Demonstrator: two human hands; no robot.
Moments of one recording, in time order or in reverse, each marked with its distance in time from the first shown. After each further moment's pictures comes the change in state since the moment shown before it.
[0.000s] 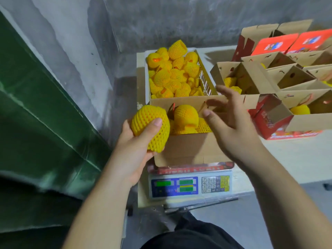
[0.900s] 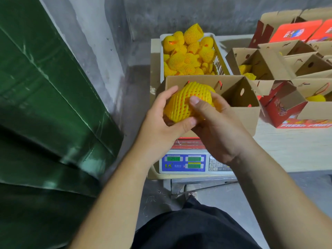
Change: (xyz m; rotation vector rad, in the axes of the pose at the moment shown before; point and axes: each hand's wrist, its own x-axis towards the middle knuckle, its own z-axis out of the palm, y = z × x) left_hand -0.056 -0.019 -0.003 0.431 -0.173 0.411; right_hand -0.057 -0.025 0.056 0.886 -0.196 0.379
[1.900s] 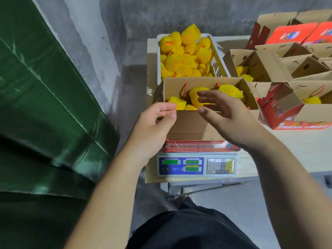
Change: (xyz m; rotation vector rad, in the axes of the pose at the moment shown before) left_hand 0.014 -0.008 -0.013 0.129 0.020 -0.215; right_hand 0.024 -0.030 -0.045 -1.125 -0.070 -0.232
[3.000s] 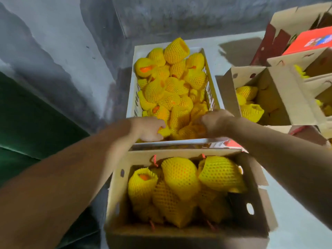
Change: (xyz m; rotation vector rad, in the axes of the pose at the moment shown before) left_hand 0.380 -0.014 0.065 1.343 -0.758 -0.190; right_hand 0.309 0.200 -0.087 -0.964 -0.686 0.101
